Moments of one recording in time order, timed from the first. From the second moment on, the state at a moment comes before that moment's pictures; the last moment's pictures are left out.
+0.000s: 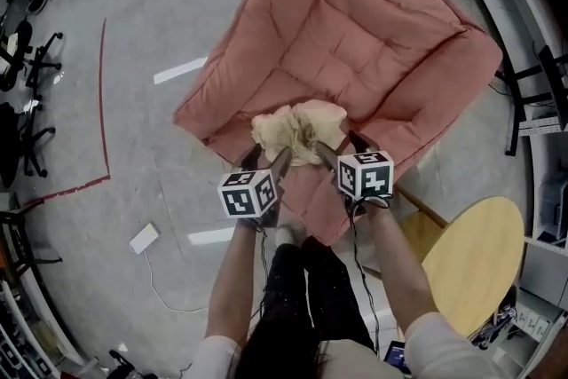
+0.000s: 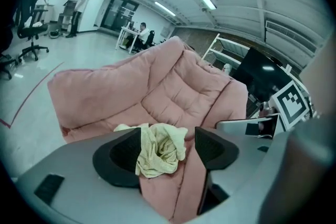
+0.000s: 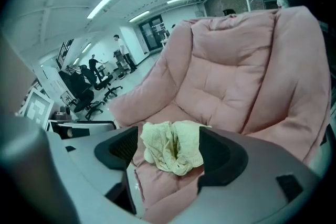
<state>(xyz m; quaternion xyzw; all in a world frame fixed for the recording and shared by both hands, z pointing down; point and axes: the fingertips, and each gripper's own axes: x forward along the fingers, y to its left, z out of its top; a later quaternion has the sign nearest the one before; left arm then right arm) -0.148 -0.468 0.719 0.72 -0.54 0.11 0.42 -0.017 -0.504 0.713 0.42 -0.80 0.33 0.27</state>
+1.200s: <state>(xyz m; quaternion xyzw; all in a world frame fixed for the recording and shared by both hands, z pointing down) -0.115 -0.319 0.369 0.81 -0.57 0.00 0.17 -0.050 -0.341 0.361 0.41 -0.90 0.15 0.07</state>
